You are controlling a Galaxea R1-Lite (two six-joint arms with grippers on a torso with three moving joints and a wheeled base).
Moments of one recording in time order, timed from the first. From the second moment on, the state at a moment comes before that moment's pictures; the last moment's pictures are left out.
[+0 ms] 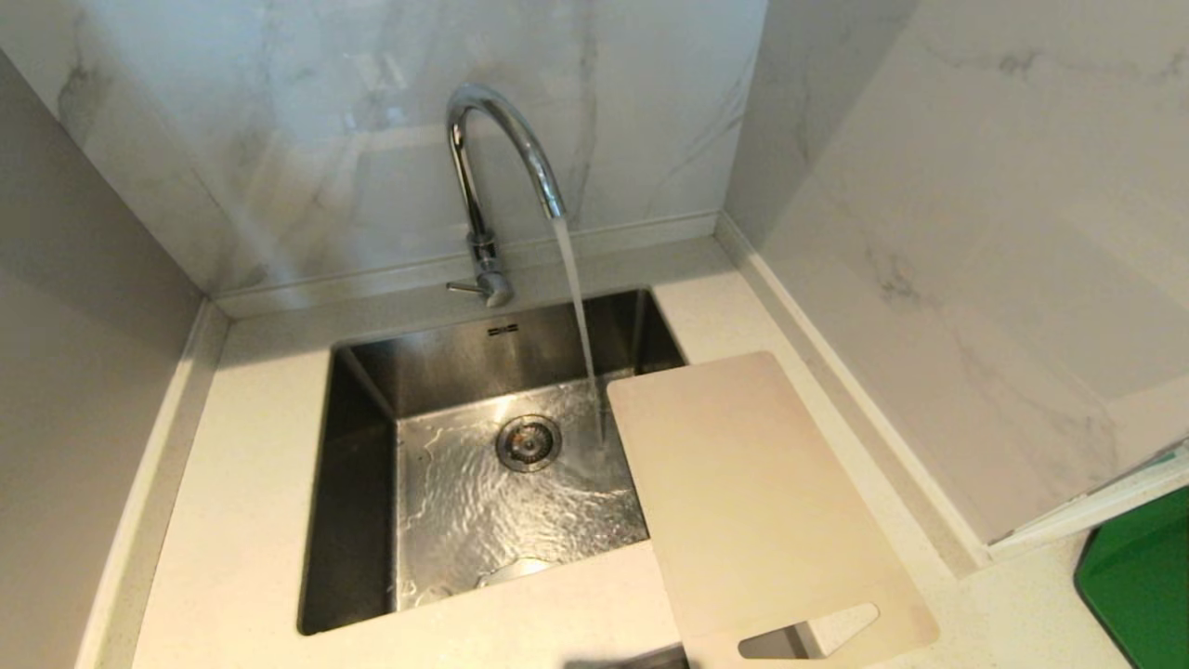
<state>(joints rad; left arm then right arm) 0.00 0.00 0.00 -0.04 0.01 -0.02 0.00 0.00 0.00 0.00 0.00 0.01</state>
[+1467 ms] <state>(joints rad) 0.00 0.00 0.00 -0.02 0.01 -0.02 0.00 0.00 0.00 0.00 0.00 0.01</state>
